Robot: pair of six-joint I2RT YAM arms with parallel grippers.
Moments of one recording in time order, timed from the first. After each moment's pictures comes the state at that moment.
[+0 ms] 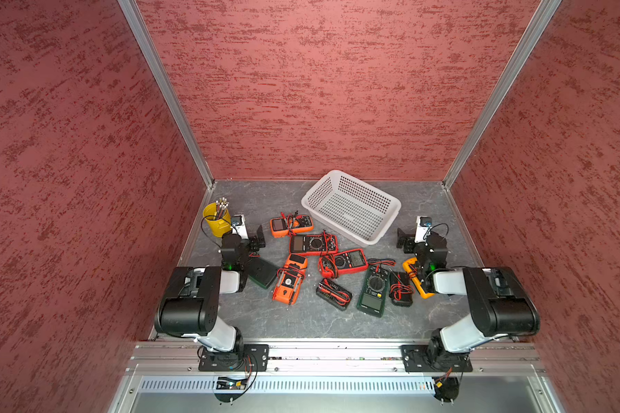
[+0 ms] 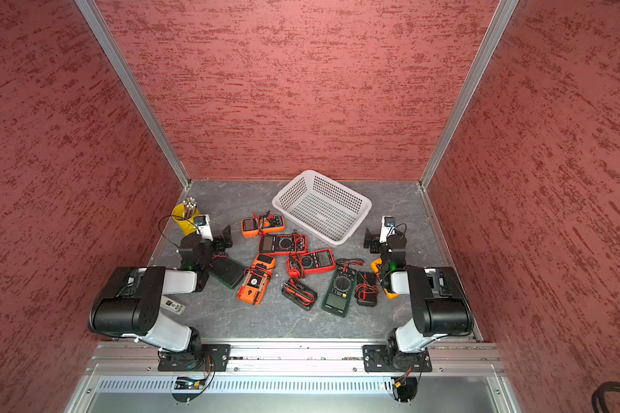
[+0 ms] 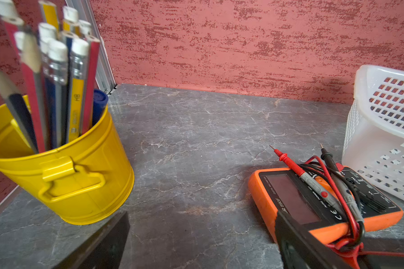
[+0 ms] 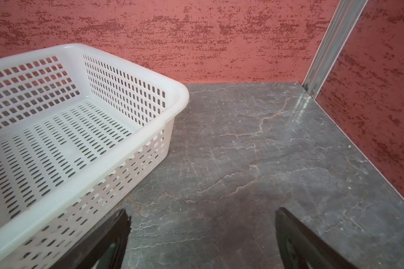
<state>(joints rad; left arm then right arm) 0.02 1.55 0.39 0.90 -0.02 -0.08 0.01 1.56 0.40 0.88 0.00 0.04</state>
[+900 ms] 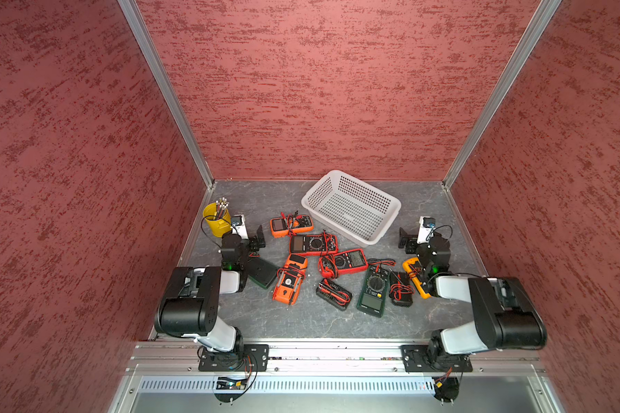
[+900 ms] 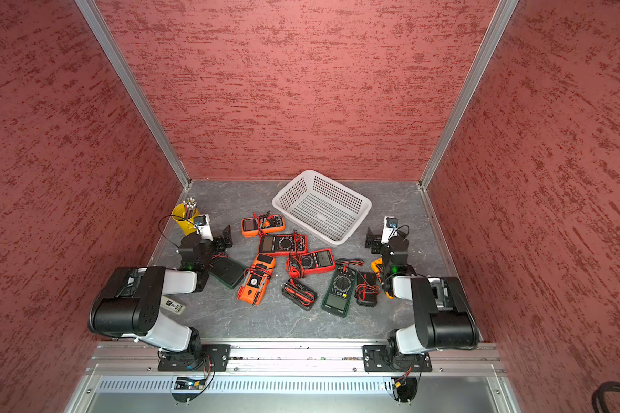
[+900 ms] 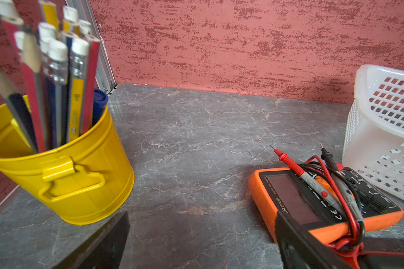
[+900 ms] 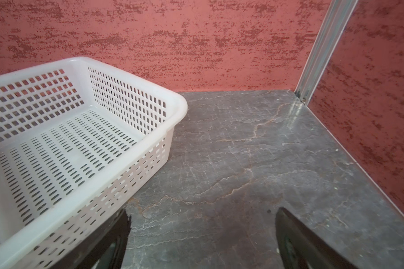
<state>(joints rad) 0.02 1.53 0.39 0.87 -0.03 -0.08 0.01 1.41 0.36 0.82 0.02 0.05</state>
